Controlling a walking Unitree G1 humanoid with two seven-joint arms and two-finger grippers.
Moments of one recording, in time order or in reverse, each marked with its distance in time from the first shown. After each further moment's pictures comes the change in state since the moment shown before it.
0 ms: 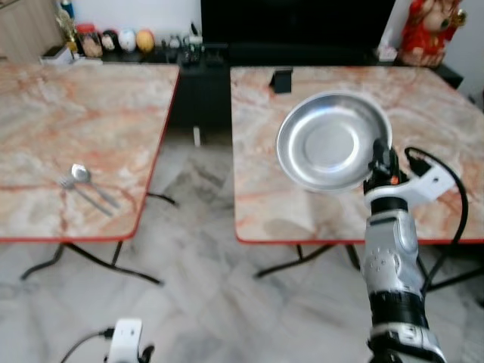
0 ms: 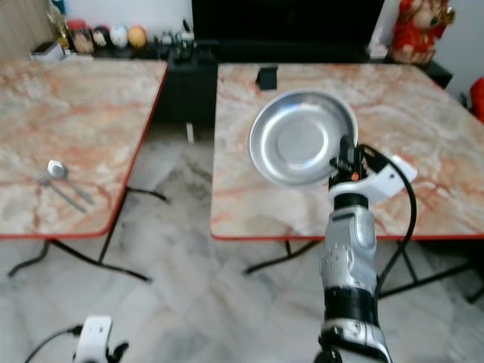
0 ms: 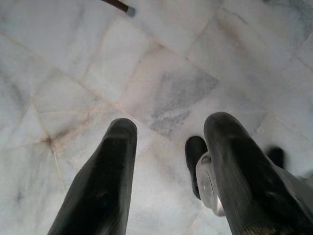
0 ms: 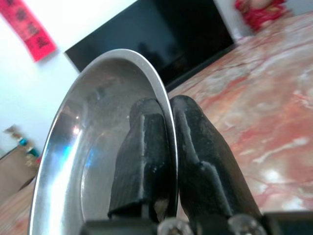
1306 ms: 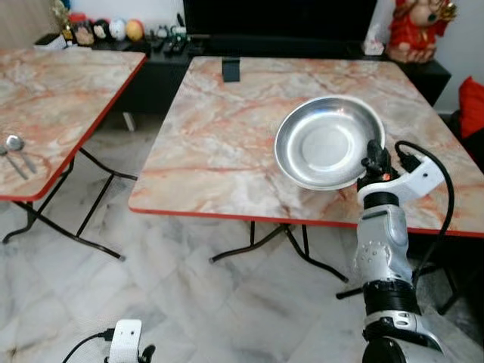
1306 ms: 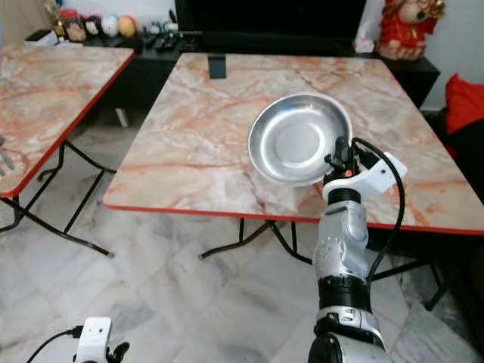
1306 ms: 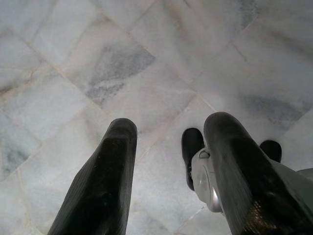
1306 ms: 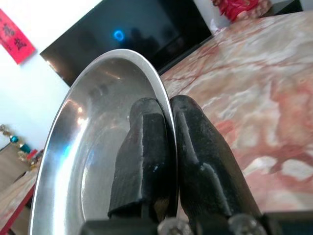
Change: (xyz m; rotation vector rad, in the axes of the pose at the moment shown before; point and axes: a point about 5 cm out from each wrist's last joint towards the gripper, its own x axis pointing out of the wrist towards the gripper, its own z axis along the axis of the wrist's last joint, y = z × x) left arm 0.001 -0.008 0.003 -0.029 -0.011 -0.009; right arm 0.009 -0.012 -0.004 -0.015 0.016 -0.083
